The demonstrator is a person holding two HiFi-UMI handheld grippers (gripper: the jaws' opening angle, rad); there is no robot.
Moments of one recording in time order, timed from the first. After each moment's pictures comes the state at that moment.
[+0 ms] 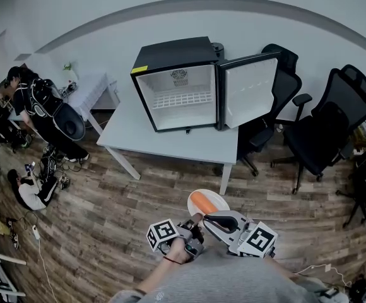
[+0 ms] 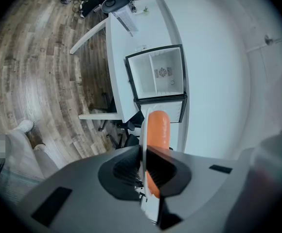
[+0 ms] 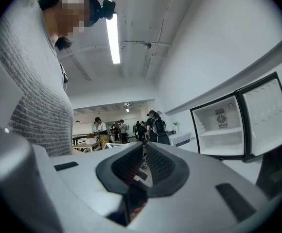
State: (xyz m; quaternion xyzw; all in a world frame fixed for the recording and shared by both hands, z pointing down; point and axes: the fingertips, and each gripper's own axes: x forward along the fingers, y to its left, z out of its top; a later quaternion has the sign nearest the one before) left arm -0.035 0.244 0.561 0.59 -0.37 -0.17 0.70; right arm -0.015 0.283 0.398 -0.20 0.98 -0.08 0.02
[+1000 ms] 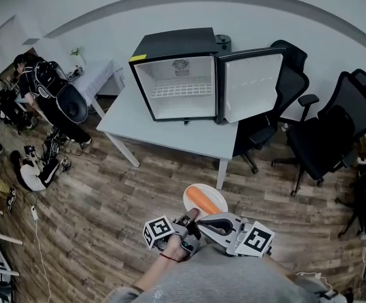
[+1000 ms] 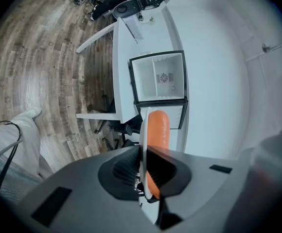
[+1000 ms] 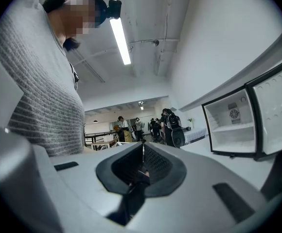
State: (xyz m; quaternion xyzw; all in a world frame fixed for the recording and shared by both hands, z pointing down) left arm 0.009 0.242 0.567 0.56 -0.40 -0.22 0.69; right arm 0.027 0.302 0.407 -0.10 0.99 -0.08 0.02
